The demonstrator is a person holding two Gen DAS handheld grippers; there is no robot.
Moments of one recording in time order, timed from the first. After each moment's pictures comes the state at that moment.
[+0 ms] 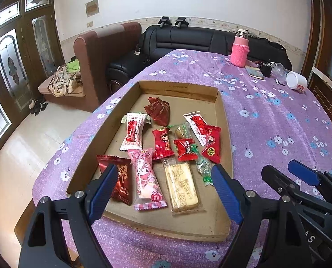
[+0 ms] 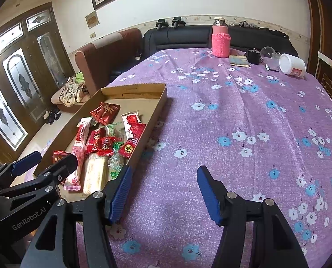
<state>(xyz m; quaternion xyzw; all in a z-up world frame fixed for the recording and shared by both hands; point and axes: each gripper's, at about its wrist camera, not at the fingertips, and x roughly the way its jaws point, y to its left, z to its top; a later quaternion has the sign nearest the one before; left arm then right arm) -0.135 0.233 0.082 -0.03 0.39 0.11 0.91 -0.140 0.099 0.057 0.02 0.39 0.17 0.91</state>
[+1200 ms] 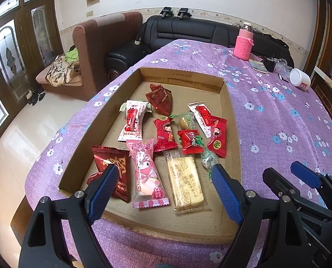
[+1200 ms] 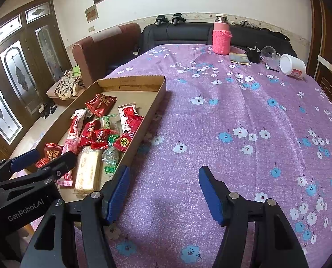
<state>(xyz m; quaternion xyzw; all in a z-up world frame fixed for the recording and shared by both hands) -0.124 0.245 0.064 -0.05 0.41 0.10 0.90 -0.137 0.106 0.046 0.00 0.40 0.16 0.90</state>
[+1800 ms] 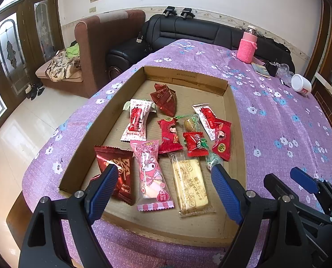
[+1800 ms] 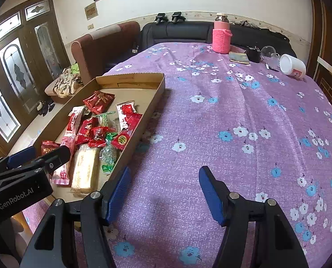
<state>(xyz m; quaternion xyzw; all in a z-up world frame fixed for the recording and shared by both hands) -0.123 0.258 0.064 -0.07 0.41 0.10 0.90 -0.135 0.110 0.043 -0.01 0.40 0.15 0.90</state>
